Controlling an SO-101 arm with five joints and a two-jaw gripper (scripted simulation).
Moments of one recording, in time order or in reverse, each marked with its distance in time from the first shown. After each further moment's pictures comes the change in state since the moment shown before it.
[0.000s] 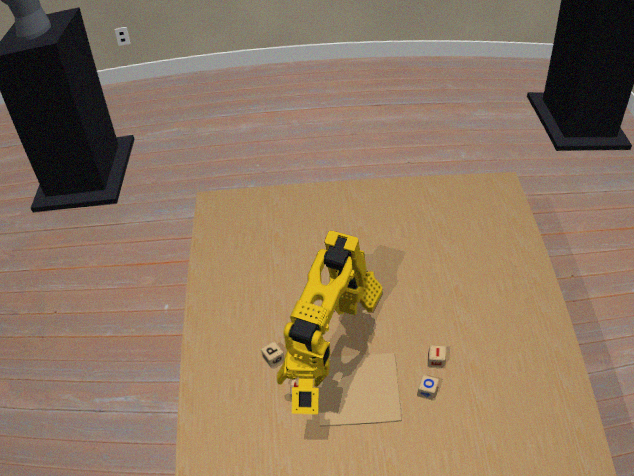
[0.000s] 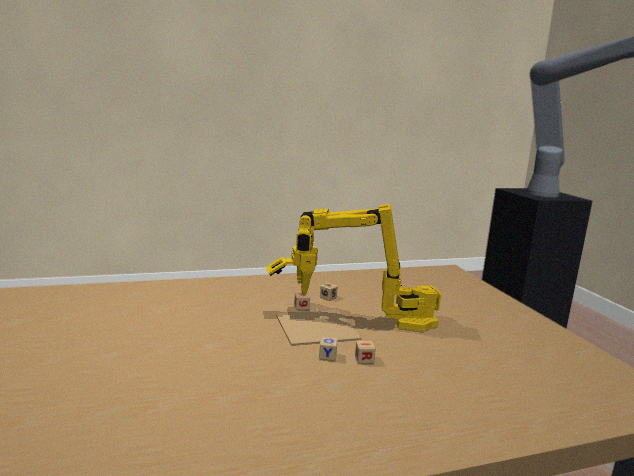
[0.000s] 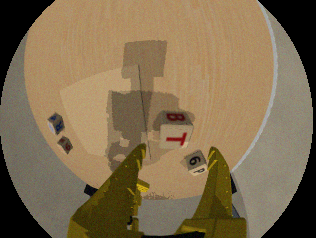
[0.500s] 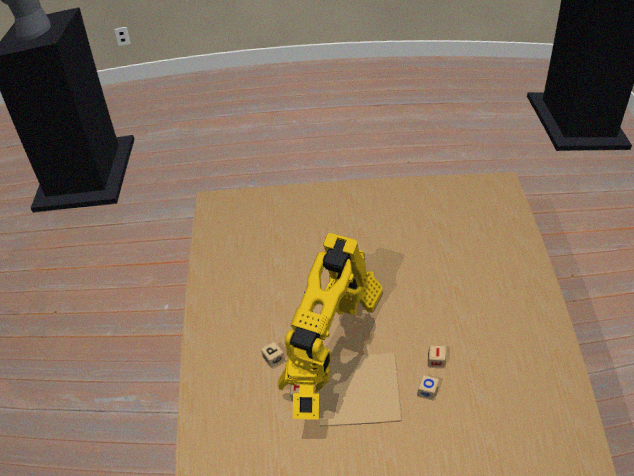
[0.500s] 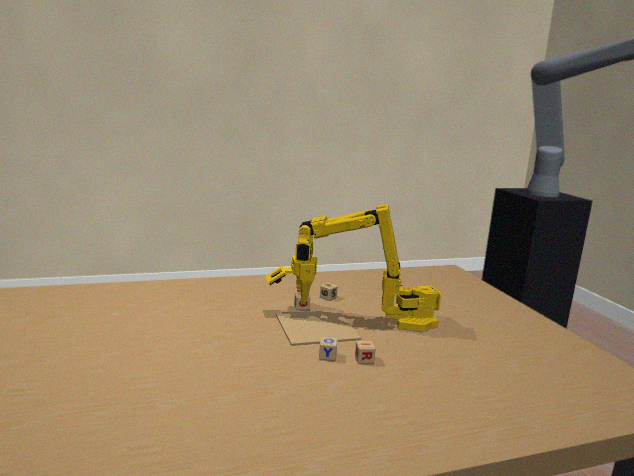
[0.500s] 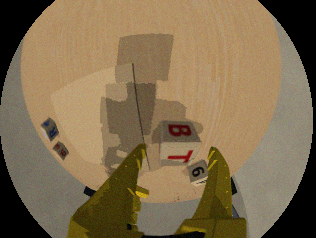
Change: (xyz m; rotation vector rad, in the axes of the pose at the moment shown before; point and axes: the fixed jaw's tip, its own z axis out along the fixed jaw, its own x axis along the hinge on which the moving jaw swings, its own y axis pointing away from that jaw) arm 0.000 0.000 0.021 0.000 0.001 0.000
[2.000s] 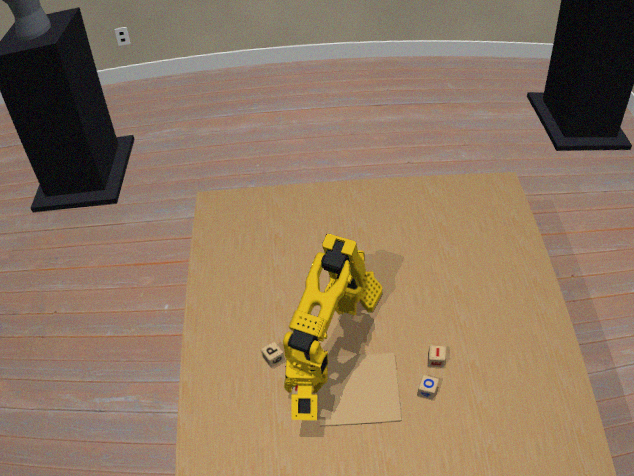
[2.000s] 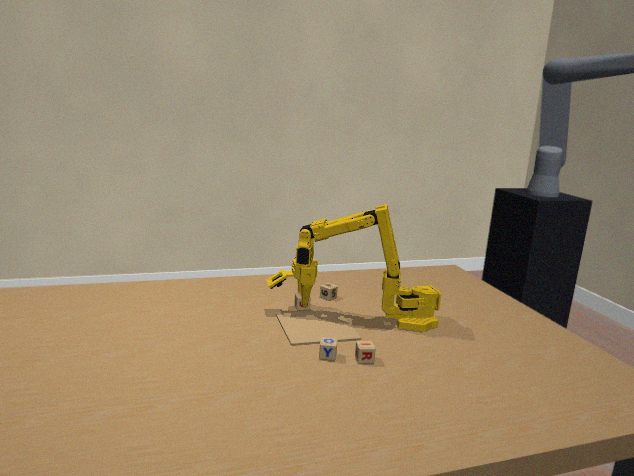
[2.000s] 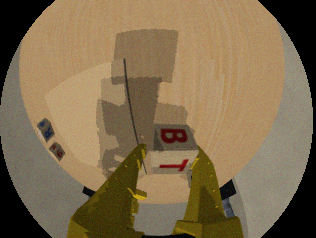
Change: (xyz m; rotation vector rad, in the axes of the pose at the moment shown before) arm 0.003 -0.004 0.009 -0.001 0.003 -0.010
